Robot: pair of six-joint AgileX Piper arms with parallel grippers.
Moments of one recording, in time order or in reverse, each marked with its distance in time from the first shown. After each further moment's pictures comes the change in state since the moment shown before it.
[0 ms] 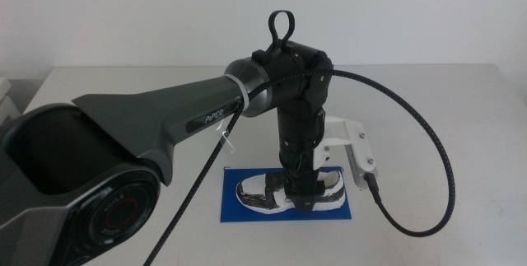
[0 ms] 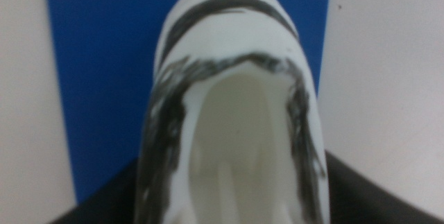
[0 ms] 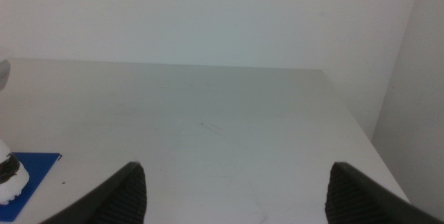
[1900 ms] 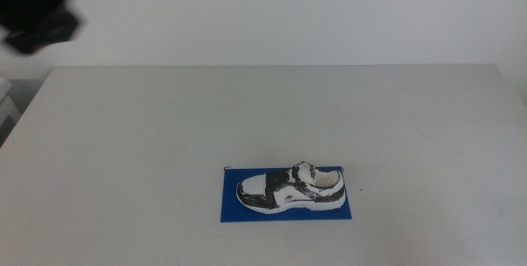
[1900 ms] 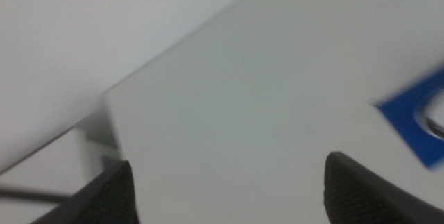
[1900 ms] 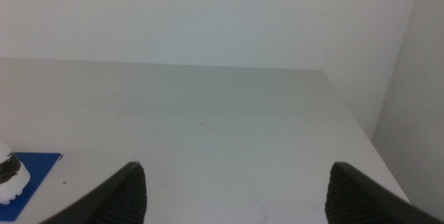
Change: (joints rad) left arm 0.305 -1.113 0.446 0.393 -0.087 -0.678; right arm 0.000 0.000 0.000 0.000 0.000 0.000
